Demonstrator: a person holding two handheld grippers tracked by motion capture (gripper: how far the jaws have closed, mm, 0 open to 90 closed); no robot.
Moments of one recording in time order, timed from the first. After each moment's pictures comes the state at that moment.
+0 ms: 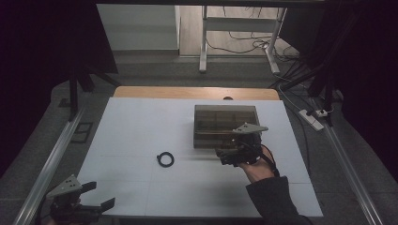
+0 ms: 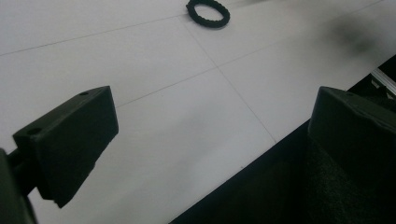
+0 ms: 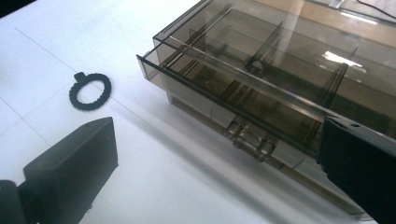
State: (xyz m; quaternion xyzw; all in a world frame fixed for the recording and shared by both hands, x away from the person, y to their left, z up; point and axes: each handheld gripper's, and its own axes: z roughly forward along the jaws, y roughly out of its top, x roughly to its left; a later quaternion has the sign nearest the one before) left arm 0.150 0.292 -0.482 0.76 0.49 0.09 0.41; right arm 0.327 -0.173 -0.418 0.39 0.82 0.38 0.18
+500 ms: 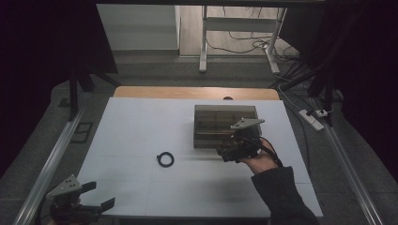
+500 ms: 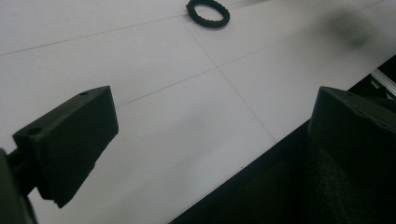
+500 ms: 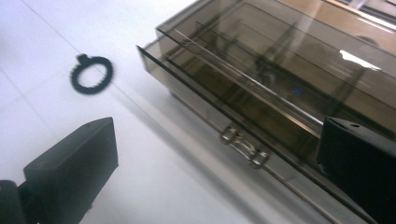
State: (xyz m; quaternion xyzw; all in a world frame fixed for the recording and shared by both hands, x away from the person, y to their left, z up) left arm 0.150 0.293 -0.482 0.76 0.49 0.09 0.42; right arm 0.344 -0.174 -0.413 0.35 0.86 0.35 0.16
